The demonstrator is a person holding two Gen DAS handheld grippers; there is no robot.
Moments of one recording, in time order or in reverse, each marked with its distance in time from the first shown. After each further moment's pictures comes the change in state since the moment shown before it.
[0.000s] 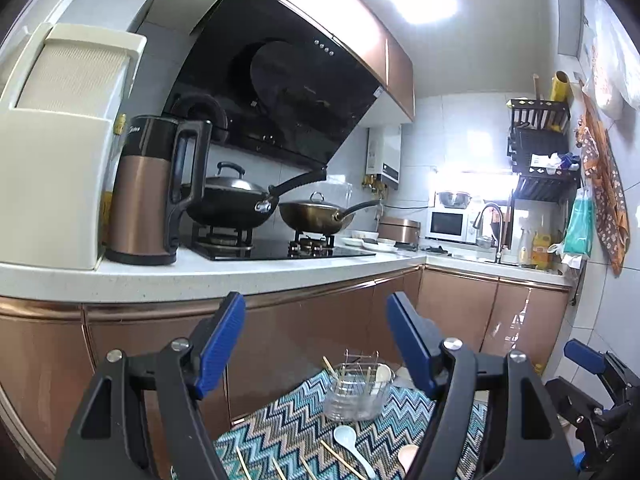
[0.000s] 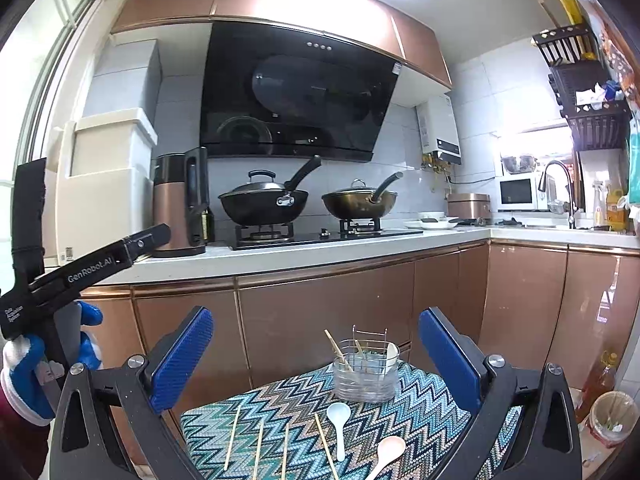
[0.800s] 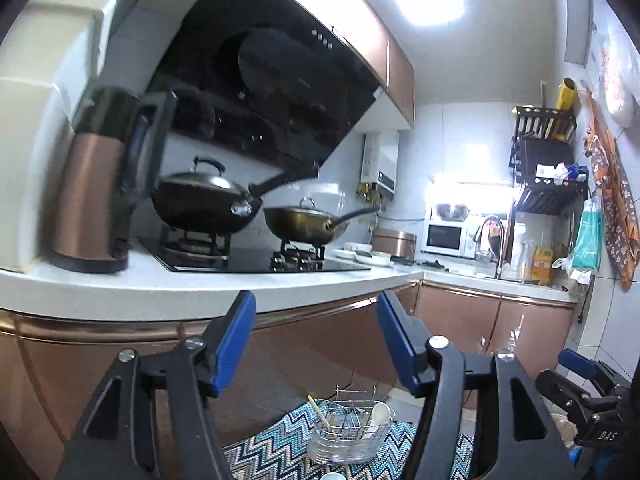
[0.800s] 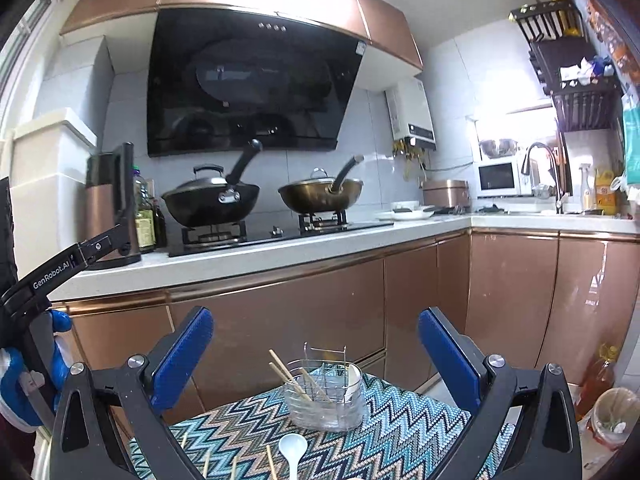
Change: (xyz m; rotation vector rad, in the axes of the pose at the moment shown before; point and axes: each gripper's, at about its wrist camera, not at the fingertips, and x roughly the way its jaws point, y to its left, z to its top) left arm 0.107 -0.010 -0.002 -0.023 -0.064 -0.028; right arm 0.091 -0.079 0.003 0.052 0.011 -0.088
